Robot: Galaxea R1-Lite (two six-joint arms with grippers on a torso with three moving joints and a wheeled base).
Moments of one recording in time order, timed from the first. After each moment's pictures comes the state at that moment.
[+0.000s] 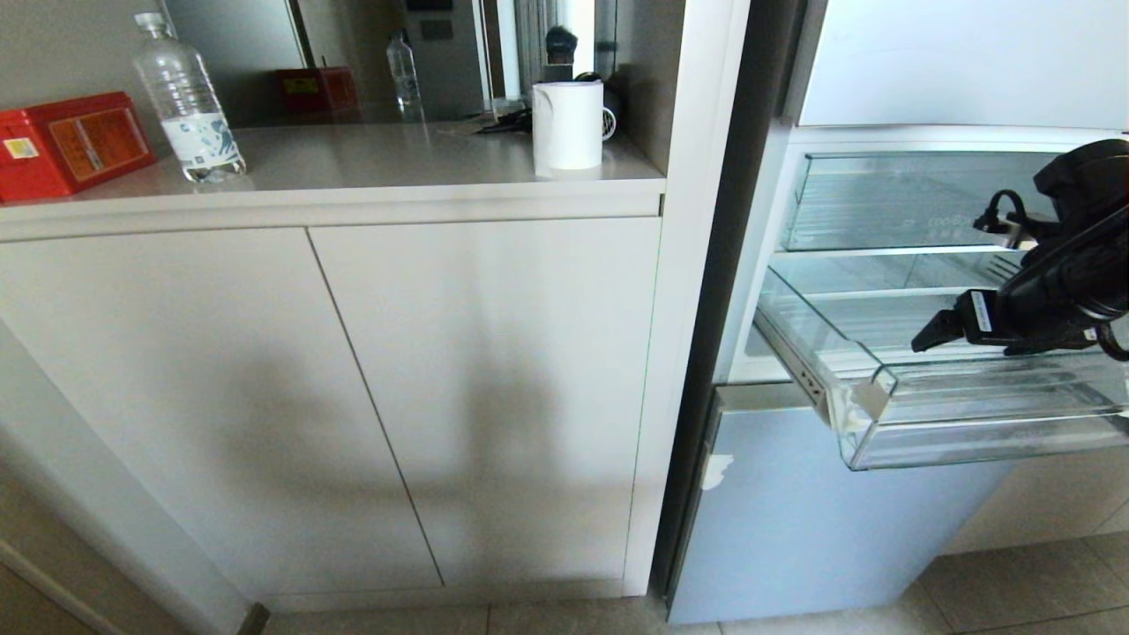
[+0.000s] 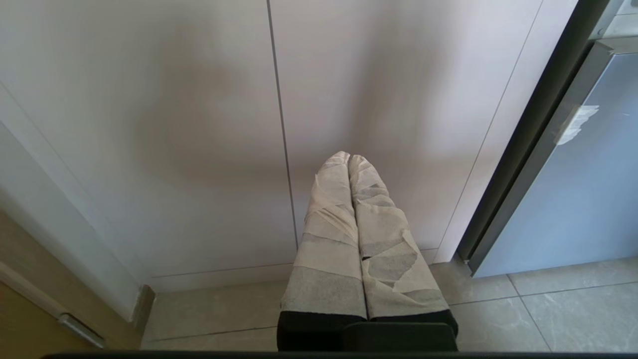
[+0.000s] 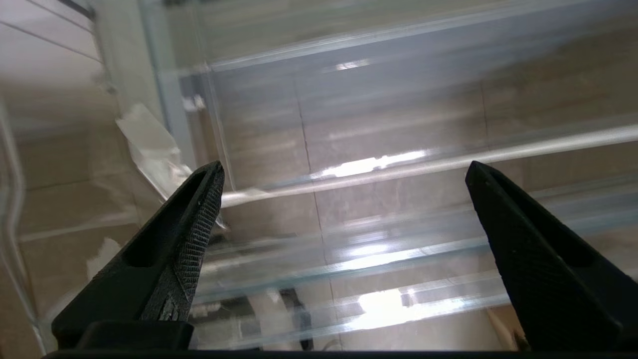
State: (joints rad) left arm 0.00 0.00 0.00 0.00 0.00 0.02; right arm -0.14 1.88 -1.72 0.70 0.01 0.02
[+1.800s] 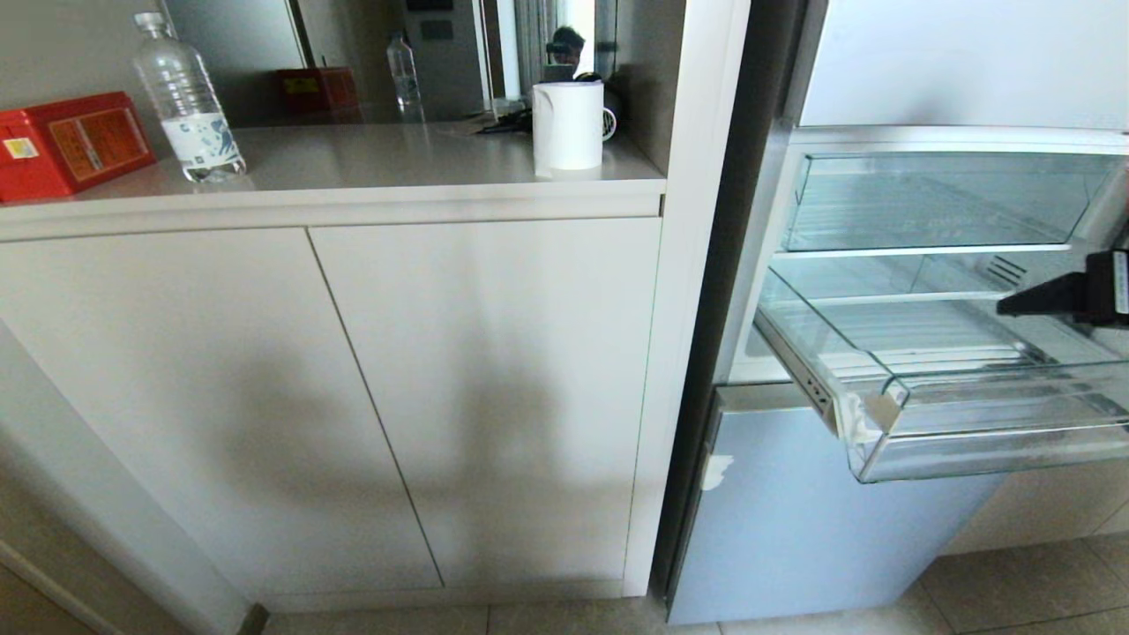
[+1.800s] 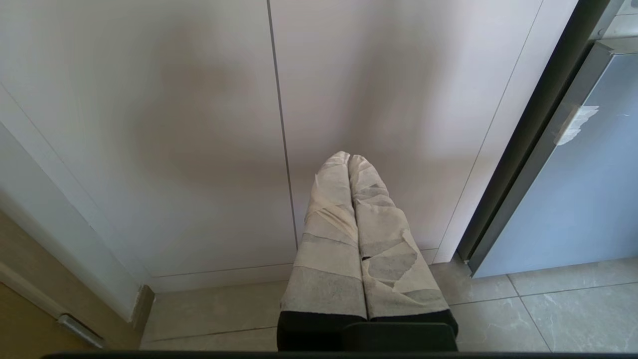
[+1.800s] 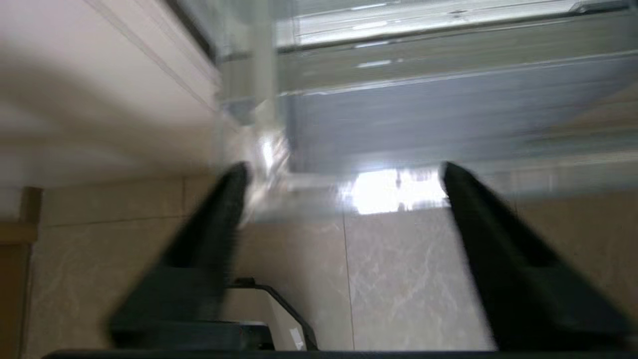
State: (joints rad) left arm 0.00 0.00 0.00 0.00 0.00 0.02; right arm -0.17 1.43 -1.39 0.53 0.17 0.02
